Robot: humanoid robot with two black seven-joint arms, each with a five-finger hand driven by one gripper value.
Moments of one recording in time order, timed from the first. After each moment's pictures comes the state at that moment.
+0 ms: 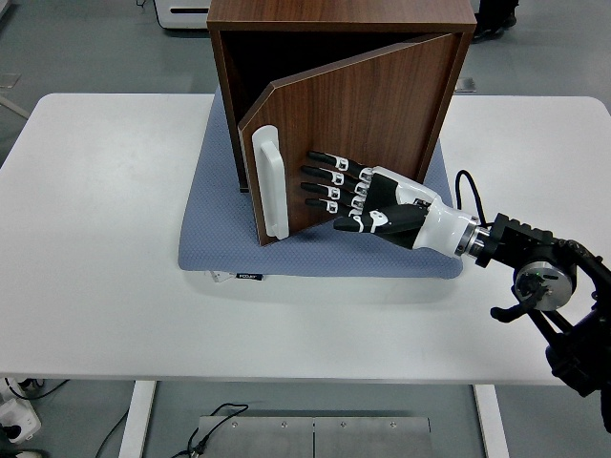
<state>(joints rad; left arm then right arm) 0.09 0.00 -0.17 -0.28 0.08 0.08 -0.05 0.51 -0.18 1.02 1.23 -0.50 0.61 -0.16</state>
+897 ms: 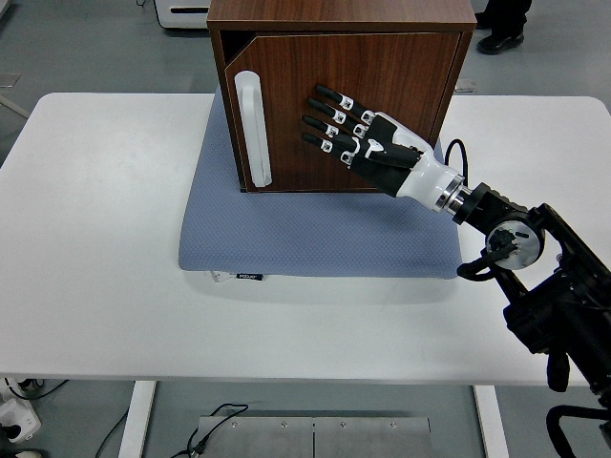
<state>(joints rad) 0.09 0.00 -0.17 -0.29 0.08 0.08 -0.05 0.65 0.00 1.18 0.95 -0.44 0.61 -0.14</state>
